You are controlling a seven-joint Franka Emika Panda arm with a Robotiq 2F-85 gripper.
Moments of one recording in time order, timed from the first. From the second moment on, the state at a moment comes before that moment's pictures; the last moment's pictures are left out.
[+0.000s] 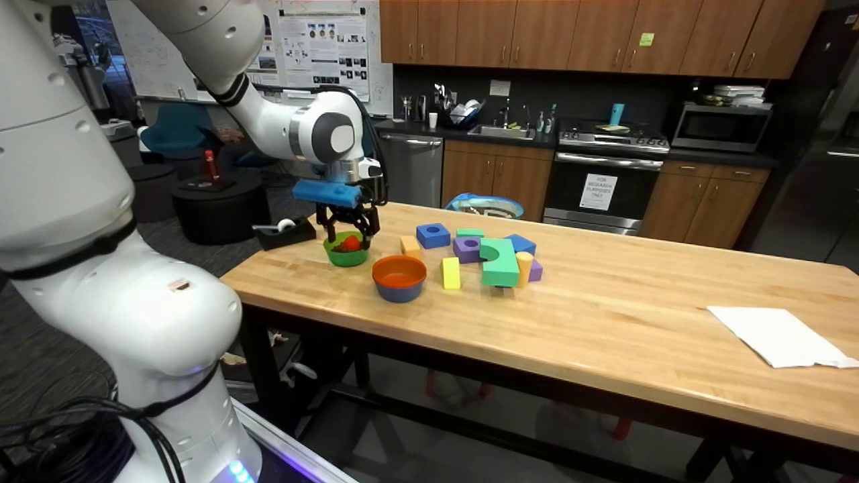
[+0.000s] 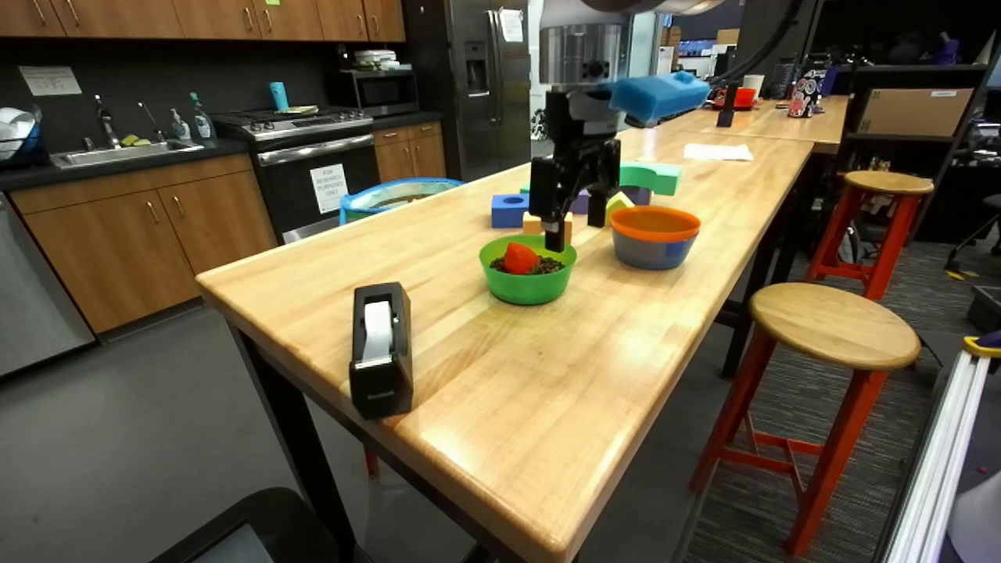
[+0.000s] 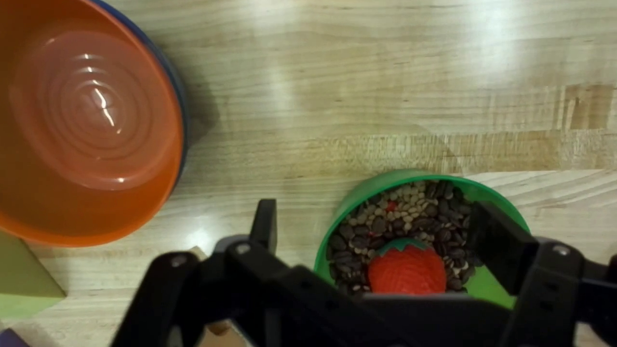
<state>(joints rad) 0.07 -0.17 0.09 -2.51 0.03 2.35 -0.02</state>
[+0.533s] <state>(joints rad) 0.07 -0.16 0.09 -2.51 0.03 2.37 -0.01</state>
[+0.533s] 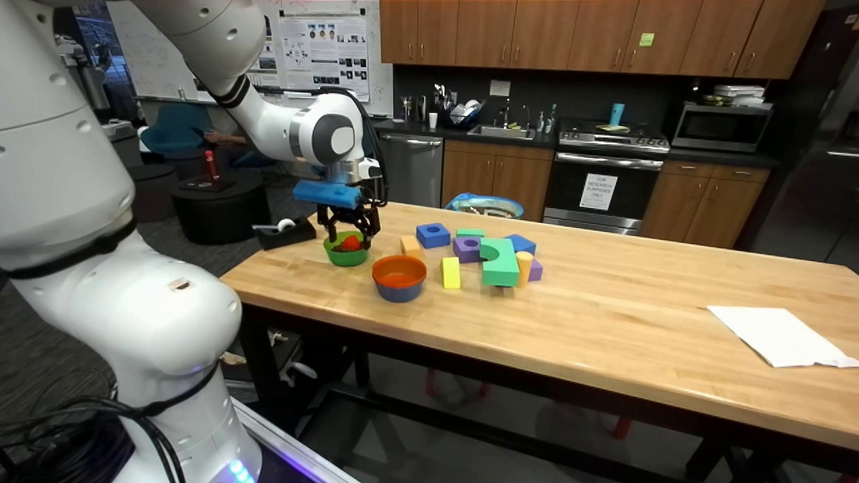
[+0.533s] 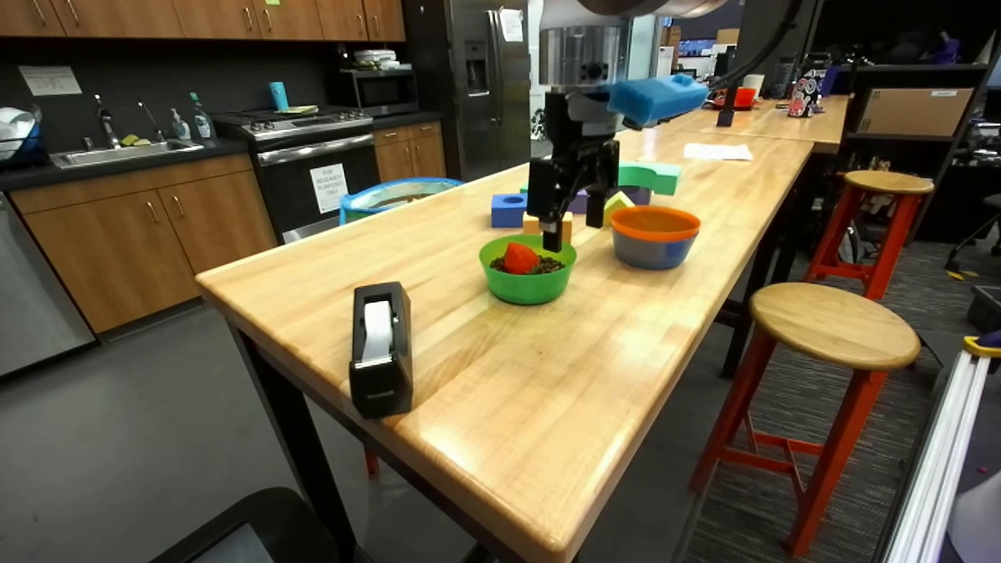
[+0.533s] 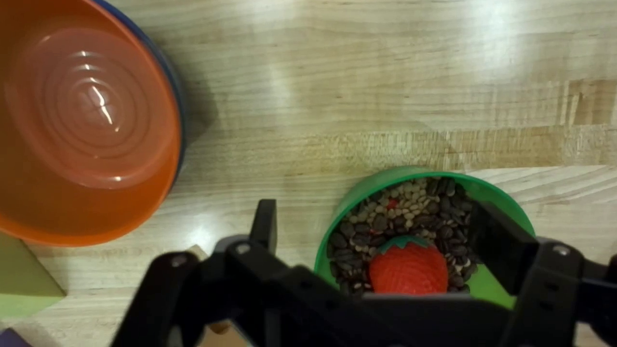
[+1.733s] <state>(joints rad) 0.02 -0.09 0.08 -2.54 -0.02 2.55 0.24</state>
